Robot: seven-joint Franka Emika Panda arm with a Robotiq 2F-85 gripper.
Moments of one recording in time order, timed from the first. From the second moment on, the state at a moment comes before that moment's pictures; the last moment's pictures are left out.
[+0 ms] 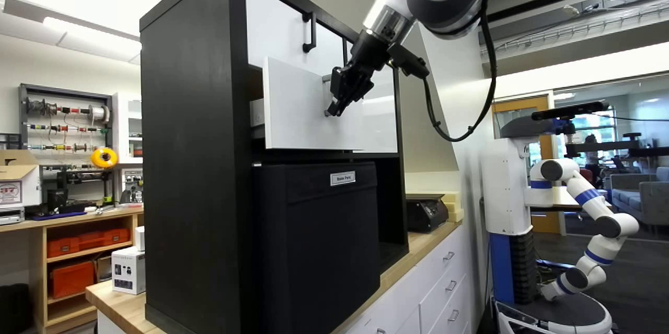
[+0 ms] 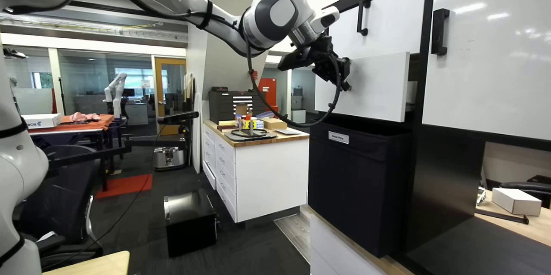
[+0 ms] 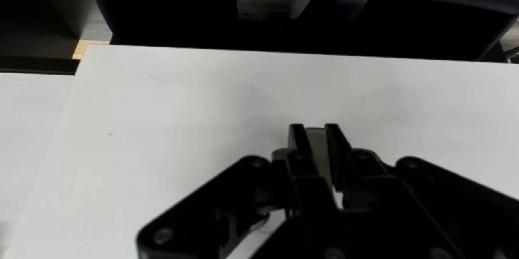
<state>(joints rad) -0.04 -0.02 0.08 -1.88 -0.14 2.63 0.12</state>
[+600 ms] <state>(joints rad) -0.03 0.13 0.07 -1.70 -0.13 2.63 0.10</state>
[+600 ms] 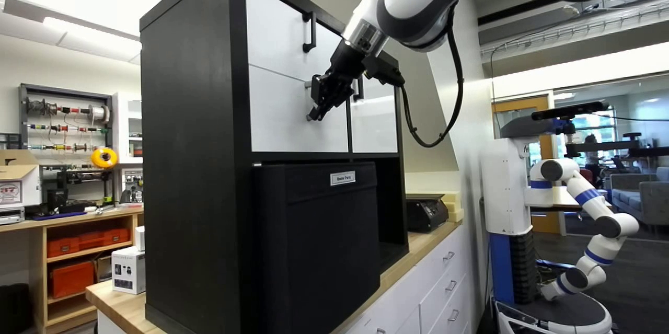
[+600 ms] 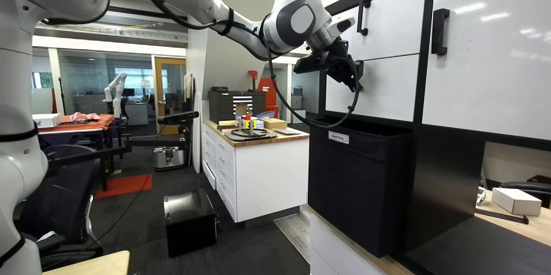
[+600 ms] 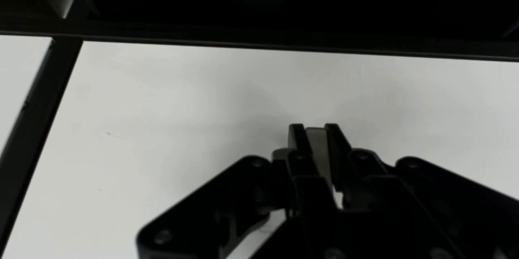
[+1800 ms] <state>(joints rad) 0.01 0.08 0.05 -1.69 -0.11 2.40 0.08</state>
